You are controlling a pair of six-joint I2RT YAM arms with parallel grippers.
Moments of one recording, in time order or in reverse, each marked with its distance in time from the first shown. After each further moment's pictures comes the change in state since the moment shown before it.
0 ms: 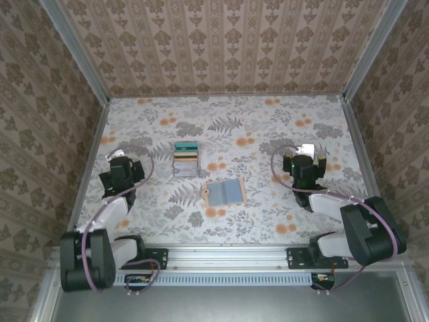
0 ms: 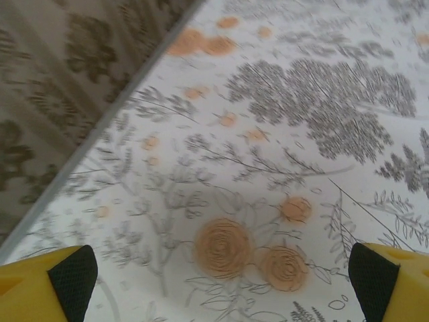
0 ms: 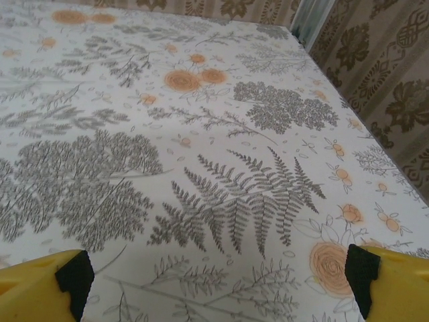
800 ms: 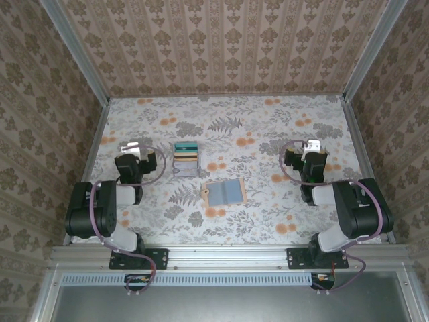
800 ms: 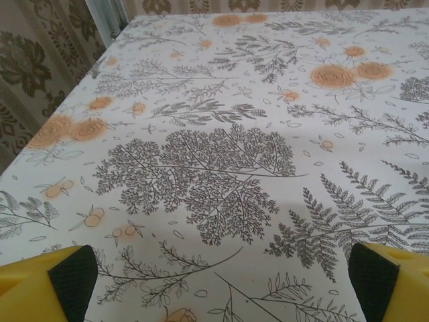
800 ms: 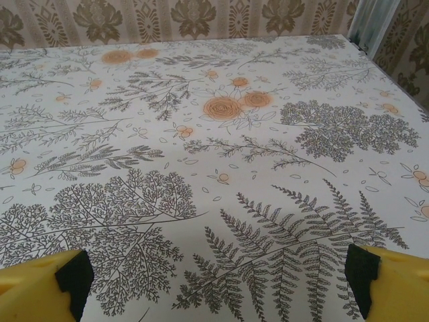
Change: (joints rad) left arm -0.037 0.391 -0.018 0.636 0.203 0.132; right arm -0.172 0.194 -0.006 0.306 -0.341 0.006
